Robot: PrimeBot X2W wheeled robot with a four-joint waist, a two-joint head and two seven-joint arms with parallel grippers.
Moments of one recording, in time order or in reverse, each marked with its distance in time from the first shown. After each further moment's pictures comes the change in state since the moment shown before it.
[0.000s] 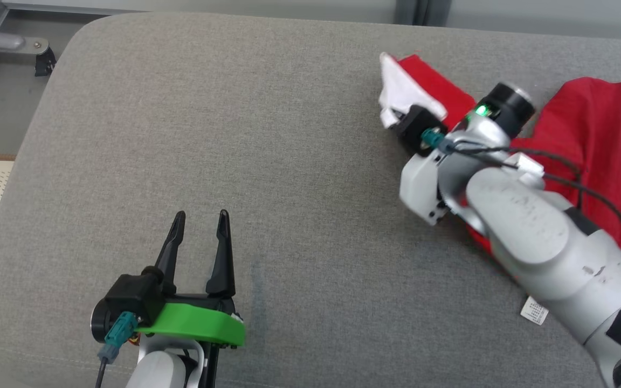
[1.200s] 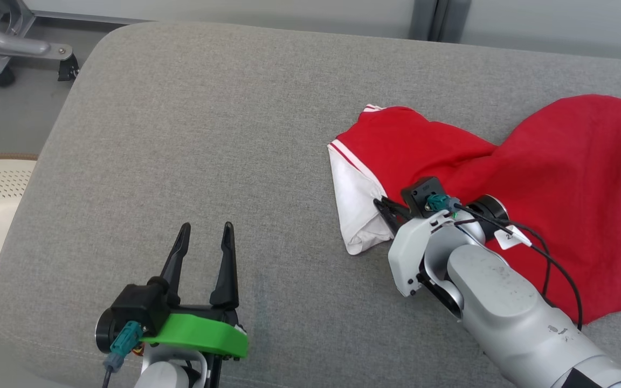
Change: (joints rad) left arm 0.029 0.000 -0.008 0.004 0.004 -0.006 0.000; right arm 0.225 0.183 -0.154 0.206 0.186 0.000 -0.098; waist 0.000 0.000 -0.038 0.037
